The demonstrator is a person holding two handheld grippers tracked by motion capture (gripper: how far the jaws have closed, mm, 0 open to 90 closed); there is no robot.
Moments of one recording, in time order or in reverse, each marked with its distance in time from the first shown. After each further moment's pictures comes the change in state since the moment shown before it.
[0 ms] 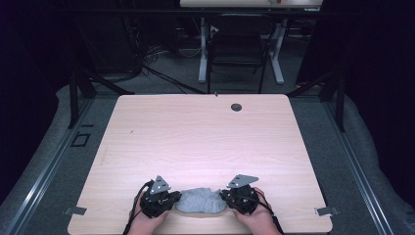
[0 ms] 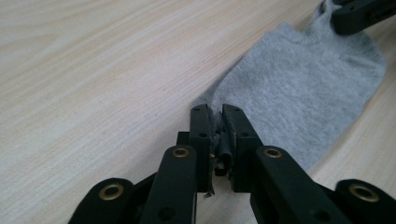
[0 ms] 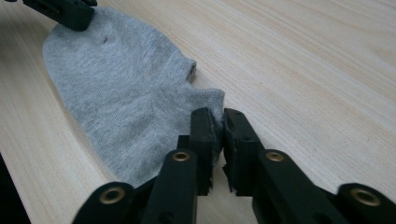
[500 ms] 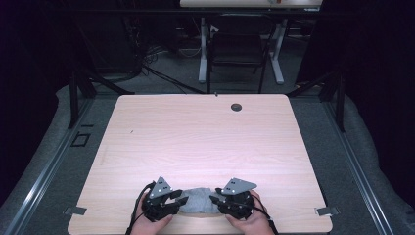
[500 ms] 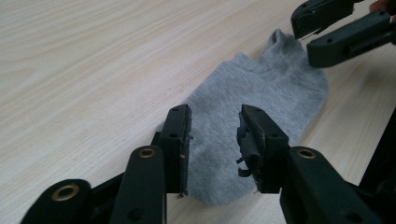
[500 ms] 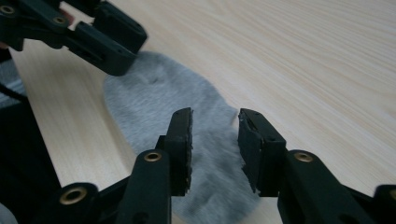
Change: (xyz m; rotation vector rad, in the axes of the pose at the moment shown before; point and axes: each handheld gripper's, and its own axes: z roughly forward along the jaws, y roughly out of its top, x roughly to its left) left arm -0.019 0.005 -0.002 -0.048 -0.055 0.025; right arm 0.029 0.011 -0.007 -0.125 0.037 -0.105
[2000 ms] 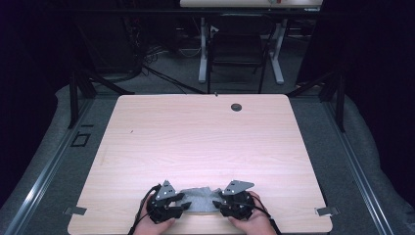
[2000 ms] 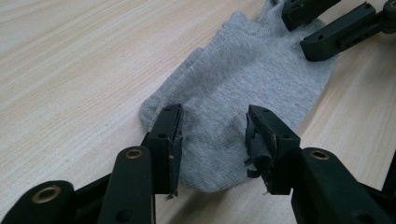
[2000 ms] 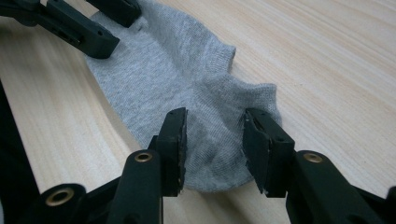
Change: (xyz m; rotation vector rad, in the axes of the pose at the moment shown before) left arm 0.008 -0.012 0.019 0.050 -0.025 0.022; right arm -0.016 -0.022 0.015 0.107 0.021 0.046
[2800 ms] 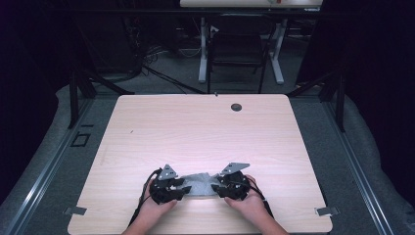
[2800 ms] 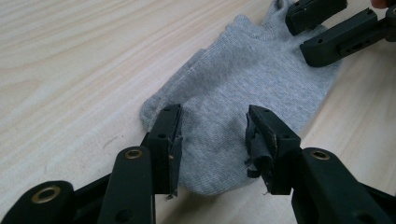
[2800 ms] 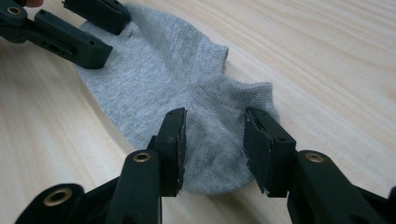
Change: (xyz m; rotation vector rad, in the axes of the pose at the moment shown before) left arm 0.036 0.027 0.020 0.000 0.028 -0.052; right arm -0.037 0.031 0.024 0.019 -0.019 0.072
